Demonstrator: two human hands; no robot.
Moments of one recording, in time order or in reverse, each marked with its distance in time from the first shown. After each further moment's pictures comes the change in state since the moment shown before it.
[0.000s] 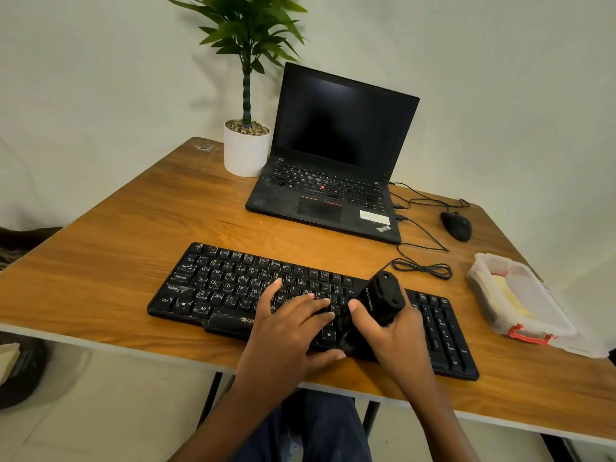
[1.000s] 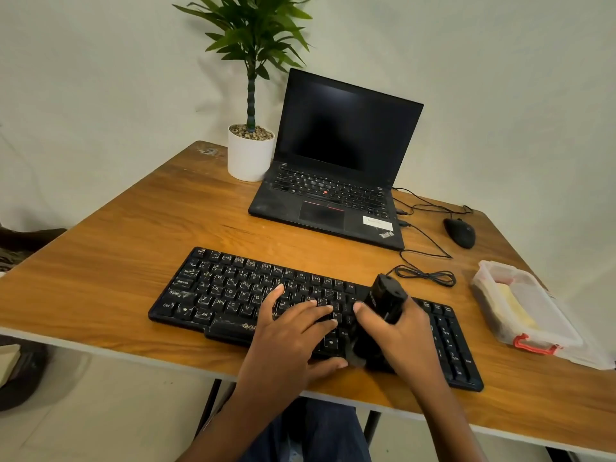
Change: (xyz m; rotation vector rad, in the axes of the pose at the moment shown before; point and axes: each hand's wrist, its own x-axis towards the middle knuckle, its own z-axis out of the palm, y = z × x) left_hand 0.001 -0.001 0.000 0.000 0.000 -0.001; right_hand 0.012 0.002 -0.002 -0.047 -0.016 0.123
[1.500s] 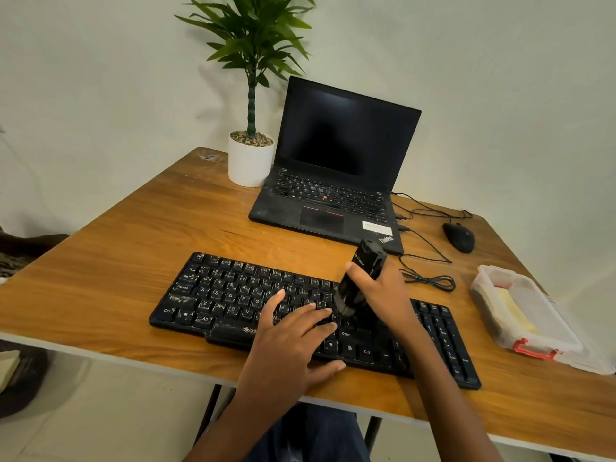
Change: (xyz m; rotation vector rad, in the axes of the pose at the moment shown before) left_hand 0.001 0.000 0.002 -0.013 0.035 0.000; right_hand 0.069 0.009 0.018 -0.028 -0.042 -0.070
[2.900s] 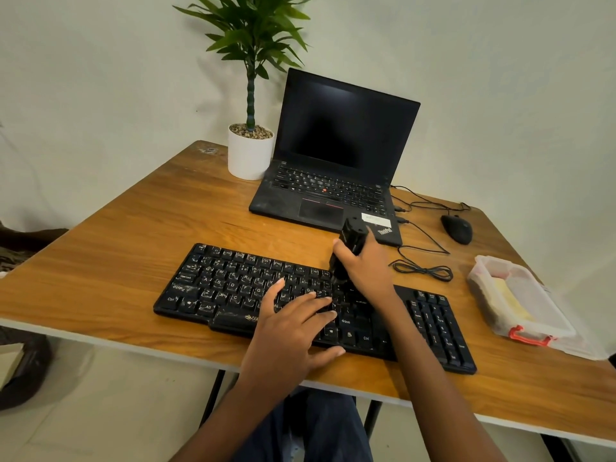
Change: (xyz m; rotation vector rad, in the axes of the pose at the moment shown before) left_hand 0.000 0.001 -0.001 -0.002 0.016 0.006; right_hand 0.017 -0.011 0.016 -0.043 0.030 -0.037
